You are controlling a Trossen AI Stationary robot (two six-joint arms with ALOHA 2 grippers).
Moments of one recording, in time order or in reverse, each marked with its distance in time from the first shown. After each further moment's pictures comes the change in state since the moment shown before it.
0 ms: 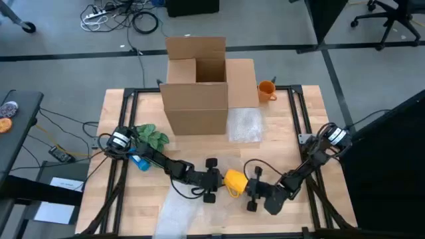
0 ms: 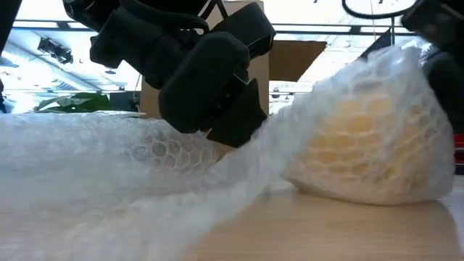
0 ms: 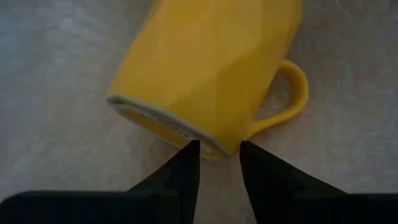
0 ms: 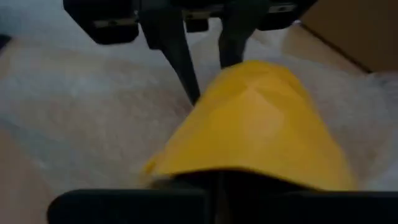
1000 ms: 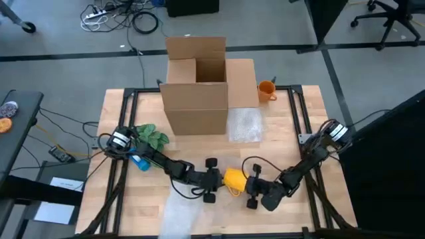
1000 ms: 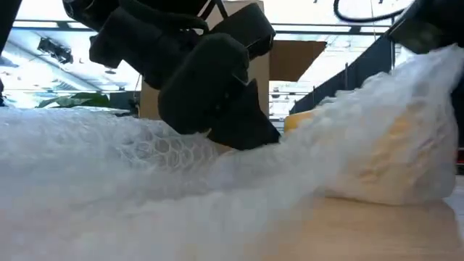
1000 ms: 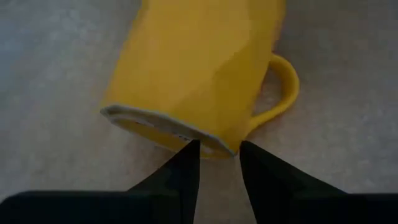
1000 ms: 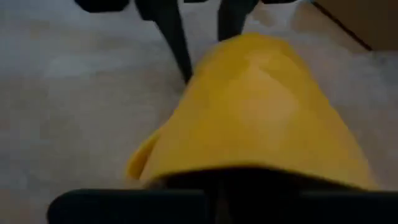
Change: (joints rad) left arm 0.000 0.000 0.000 -0.013 -0.005 0.000; right arm -0.045 -0.065 0.000 -0.141 -0.190 0.022
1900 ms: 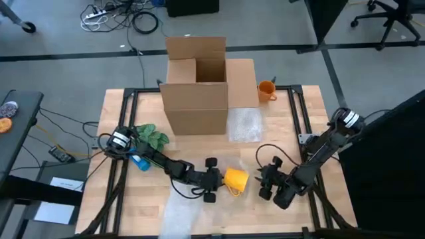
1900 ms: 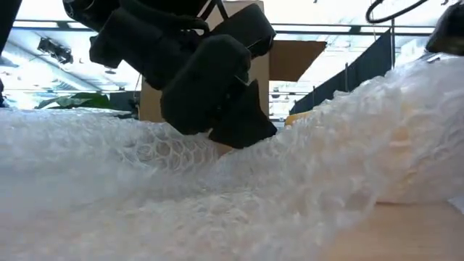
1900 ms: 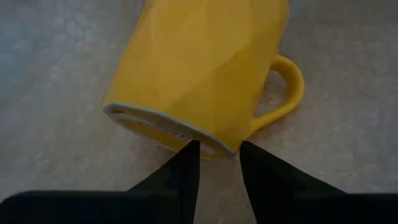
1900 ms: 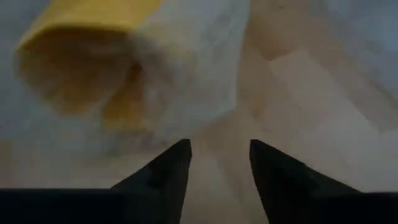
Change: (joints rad) left arm 0.000 0.000 0.000 0.013 -0.006 0.000; right arm 0.072 -0.202 -0.011 -0.644 -0.007 0.578
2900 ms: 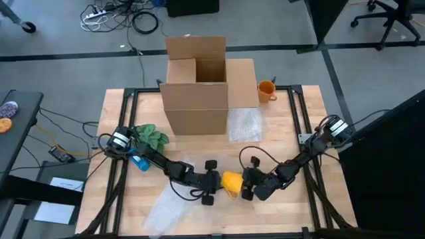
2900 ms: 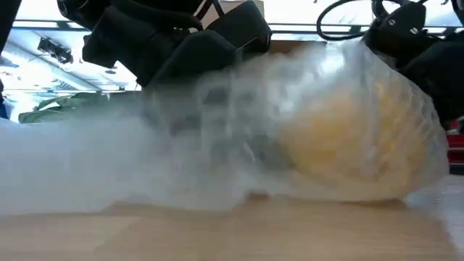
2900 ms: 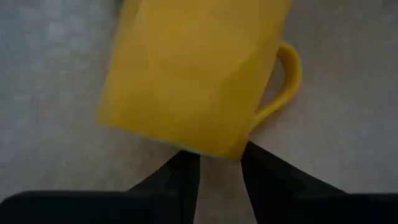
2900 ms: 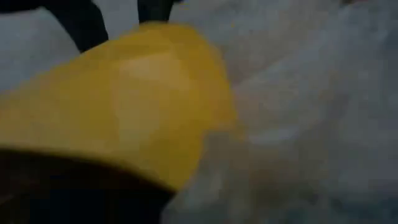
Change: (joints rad) left arm -0.003 -0.006 -0.002 -0.023 0.009 0.030; right arm -0.170 0.183 0.014 0.602 -0.044 -0.558
